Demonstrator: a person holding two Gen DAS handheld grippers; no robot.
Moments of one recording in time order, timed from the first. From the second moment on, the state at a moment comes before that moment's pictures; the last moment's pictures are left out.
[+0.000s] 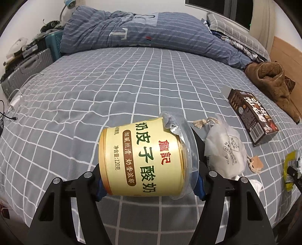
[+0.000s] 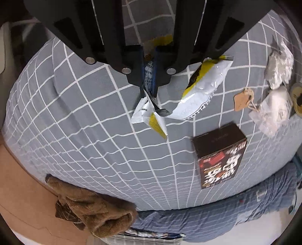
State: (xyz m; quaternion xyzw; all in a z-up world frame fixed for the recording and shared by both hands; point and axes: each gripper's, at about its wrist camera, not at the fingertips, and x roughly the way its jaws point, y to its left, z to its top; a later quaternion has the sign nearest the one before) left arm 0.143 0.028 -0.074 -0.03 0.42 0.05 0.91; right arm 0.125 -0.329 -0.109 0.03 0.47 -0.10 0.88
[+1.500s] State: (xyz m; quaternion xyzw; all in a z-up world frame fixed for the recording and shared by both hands) left arm -0.012 -0.004 -0.041 -0.05 0.42 0.00 0.91; right arm -0.003 -0.211 -0.045 -0.01 0.42 0.05 0.91
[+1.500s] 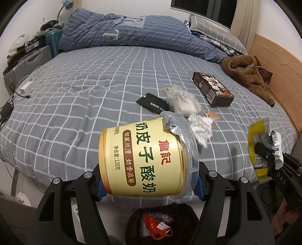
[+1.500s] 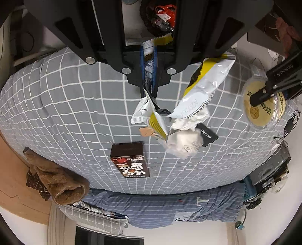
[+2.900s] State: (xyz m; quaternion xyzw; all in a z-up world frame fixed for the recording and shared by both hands) left arm -0.148 0.003 -0.095 -0.07 0.50 0.01 0.86; right arm -0.129 -0.161 -0.092 -0.02 0.49 0.08 0.87
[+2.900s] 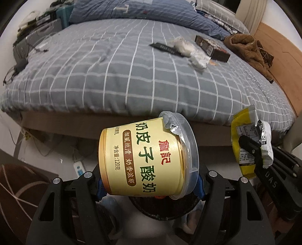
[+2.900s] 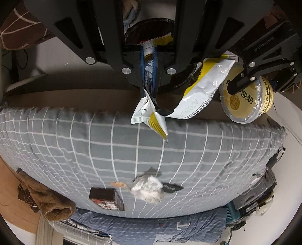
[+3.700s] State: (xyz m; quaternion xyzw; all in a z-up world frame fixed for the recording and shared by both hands) left arm -0.171 0.060 -0.146 -0.09 0.54 0.06 0.84; right arm -0.135 -0.106 -0.163 -0.06 0.56 0.13 0.81
